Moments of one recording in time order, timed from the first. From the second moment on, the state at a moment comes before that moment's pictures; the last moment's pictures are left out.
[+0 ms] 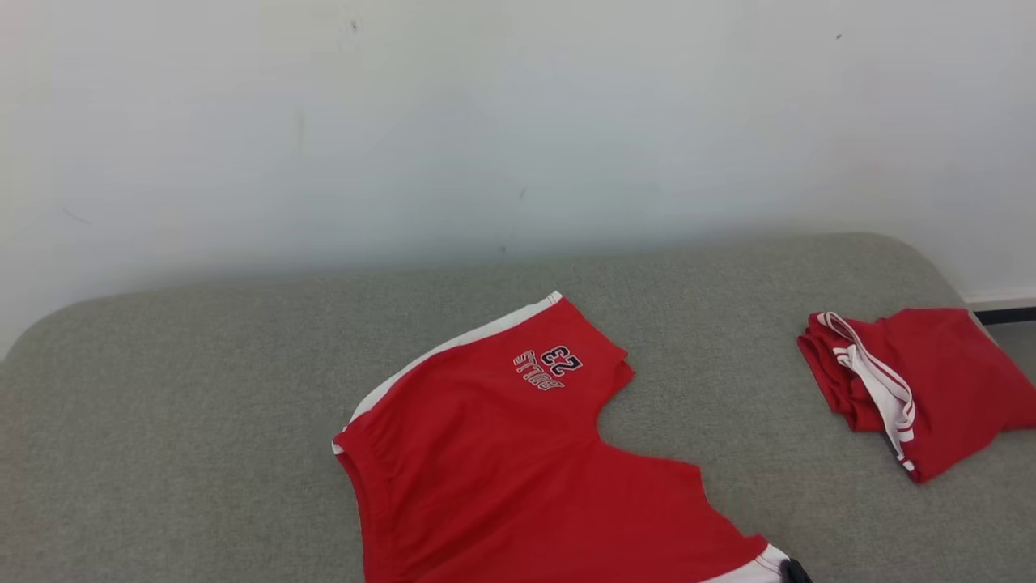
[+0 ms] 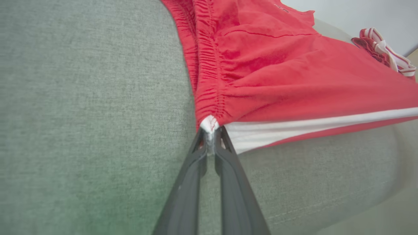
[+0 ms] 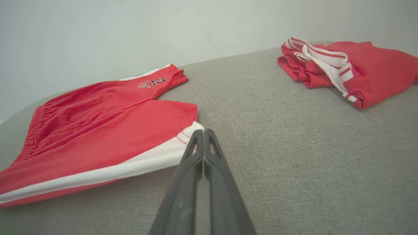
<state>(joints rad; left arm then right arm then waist) -0.03 0.17 -0.42 0.69 -0.61 -0.13 -0.26 0.15 -0.14 0.07 0.32 0.29 0.13 -0.26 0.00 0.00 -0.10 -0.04</state>
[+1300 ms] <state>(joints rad) -0.52 0.10 -0.52 0.55 -0.79 -0.13 -0.26 -0.77 -0.22 0.01 0.81 0.10 0.13 -0.26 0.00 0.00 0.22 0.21</state>
